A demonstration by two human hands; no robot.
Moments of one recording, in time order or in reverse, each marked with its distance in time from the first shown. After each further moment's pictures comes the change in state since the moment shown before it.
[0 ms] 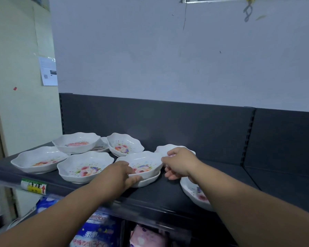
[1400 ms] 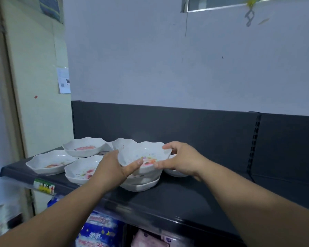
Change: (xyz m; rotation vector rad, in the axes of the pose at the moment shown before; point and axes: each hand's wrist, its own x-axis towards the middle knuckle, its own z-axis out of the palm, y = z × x) left_hand -0.005 0.028 -0.027 -0.366 0.344 -0.235; right_hand -0.017 -0.012 -0.033 -0.128 -0.088 -0.289
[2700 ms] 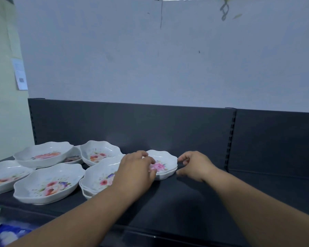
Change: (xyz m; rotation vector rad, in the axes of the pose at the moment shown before) left_hand 0.035 0.048 0.102 0.350 -0.067 0.433; right_hand 0.025 0.089 -0.055 -0.298 0.211 0.236
